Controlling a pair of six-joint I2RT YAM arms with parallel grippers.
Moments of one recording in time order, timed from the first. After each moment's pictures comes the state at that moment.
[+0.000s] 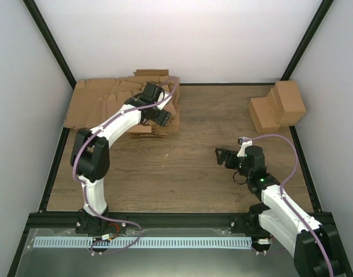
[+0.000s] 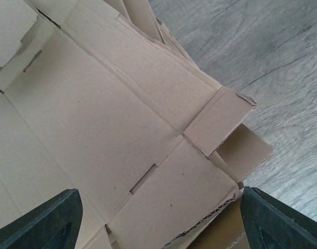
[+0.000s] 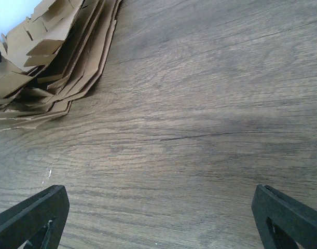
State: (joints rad) left arm -0.47 1.91 1.59 -0.60 -0.04 0.17; right arm 0.27 0.82 0.28 0.03 -0.18 0.48
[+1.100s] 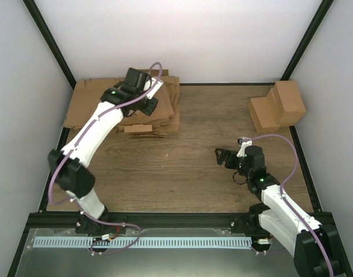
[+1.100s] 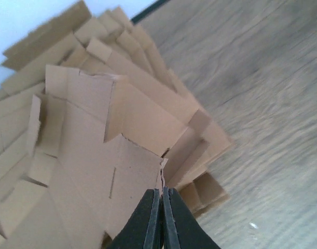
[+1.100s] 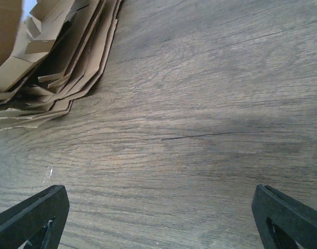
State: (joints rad) left arm -0.46 1.76 1.77 -0.89 -0.04 0.23; right arm 0.27 0.82 0.28 0.03 -0.18 0.48
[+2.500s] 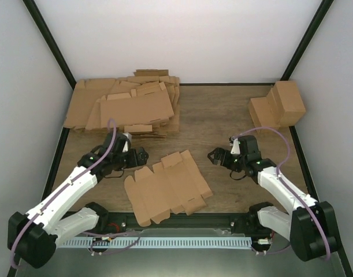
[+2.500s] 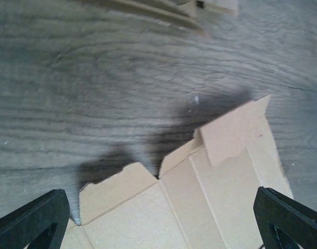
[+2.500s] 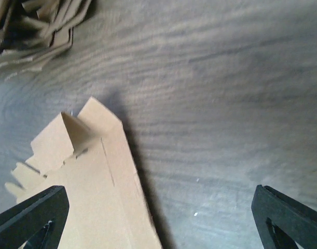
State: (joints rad) left arm -0.53 0.98 0.76 -0.69 0.08 -0.64; right arm 0.27 1.03 0.49 -0.28 -0.37 0.55
